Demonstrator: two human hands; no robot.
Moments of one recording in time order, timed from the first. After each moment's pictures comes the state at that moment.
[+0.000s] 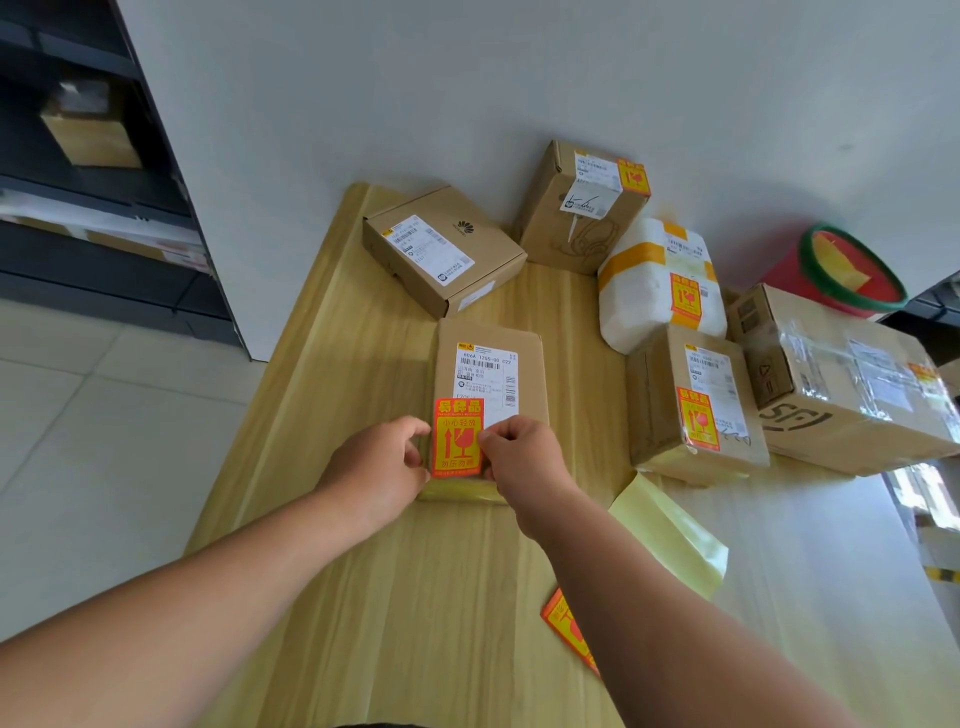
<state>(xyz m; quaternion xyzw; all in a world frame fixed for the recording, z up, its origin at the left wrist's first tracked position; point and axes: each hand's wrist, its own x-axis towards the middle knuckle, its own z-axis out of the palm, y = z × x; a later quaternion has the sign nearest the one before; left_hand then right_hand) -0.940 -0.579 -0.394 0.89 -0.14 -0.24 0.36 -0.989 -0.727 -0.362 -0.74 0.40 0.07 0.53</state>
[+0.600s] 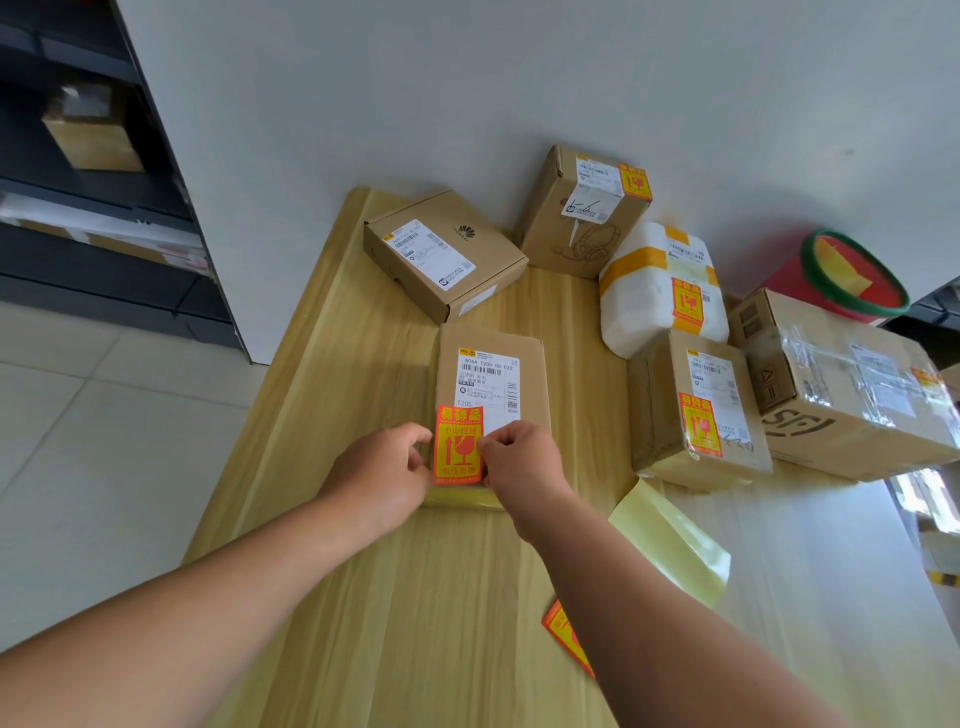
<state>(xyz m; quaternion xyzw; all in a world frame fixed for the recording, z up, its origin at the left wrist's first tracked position) -0.940 -0.583 -0.390 0.89 -0.14 -0.24 0.37 -0.983 -0.726 -0.370 -0.77 0.41 0.06 0.49</state>
